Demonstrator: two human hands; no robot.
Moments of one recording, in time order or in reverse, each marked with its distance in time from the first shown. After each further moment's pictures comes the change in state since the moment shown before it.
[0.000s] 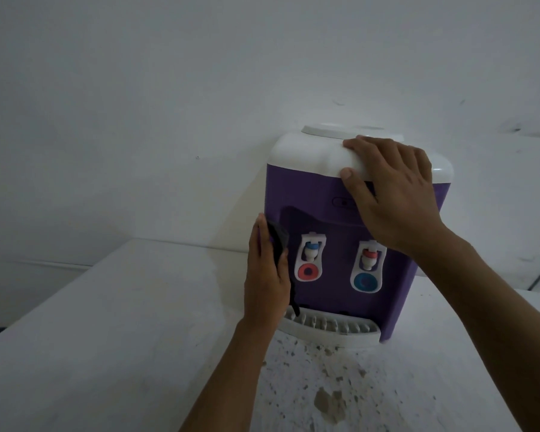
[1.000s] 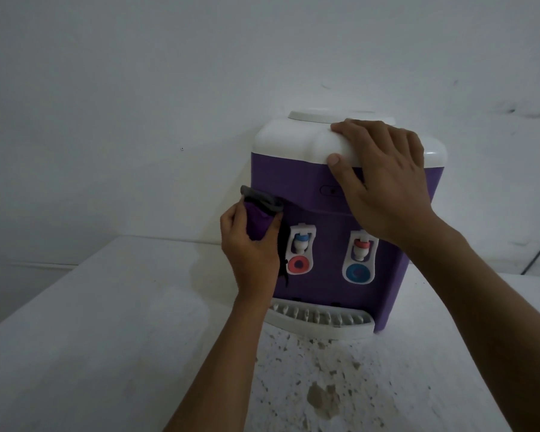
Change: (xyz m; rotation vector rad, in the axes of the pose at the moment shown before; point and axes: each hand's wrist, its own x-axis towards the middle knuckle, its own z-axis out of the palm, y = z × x) left_hand 0.037 0.033 -0.003 -0.180 0.353 -0.118; right_hand -0.001 -0.002 0.001 0.013 0.040 0.009
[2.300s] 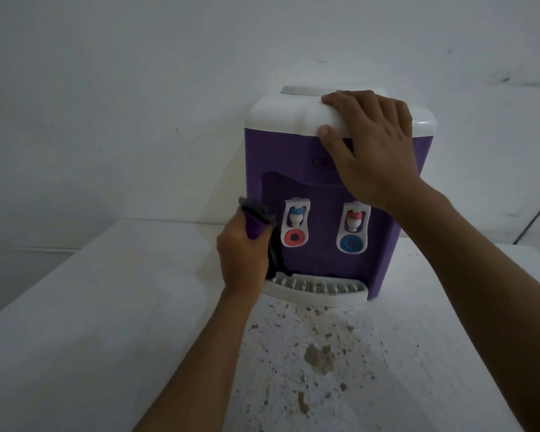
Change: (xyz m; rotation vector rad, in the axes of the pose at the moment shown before) left_hand -0.025 -0.011 -0.032 0.177 -0.197 -0.050; right_hand 0.001 0.000 0.000 0.014 0.000 0.010
